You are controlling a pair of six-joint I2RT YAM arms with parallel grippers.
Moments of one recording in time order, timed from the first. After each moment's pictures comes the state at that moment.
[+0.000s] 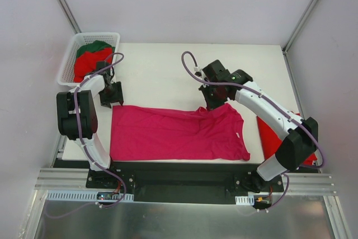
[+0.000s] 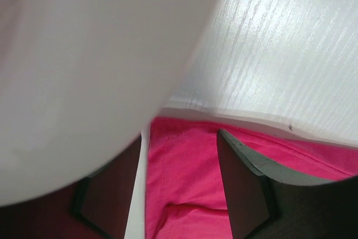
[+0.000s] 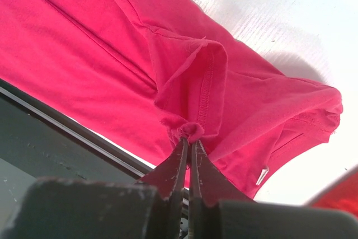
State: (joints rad) left arm 0.10 1.82 1.21 -0.67 0.04 -0.12; right arm 0.67 1.56 1.46 -1.04 -0.01 0.14
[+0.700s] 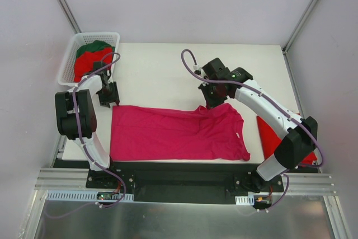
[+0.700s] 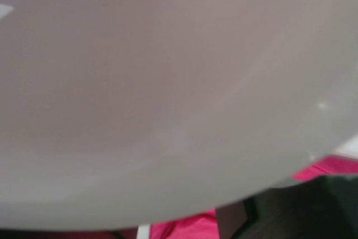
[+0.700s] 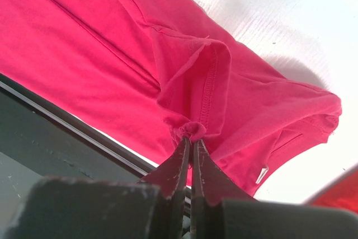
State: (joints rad) left arm 0.13 1.83 1.21 -0.66 0.04 -0.12; right arm 0.67 1.57 1.49 -1.06 -0.02 0.12
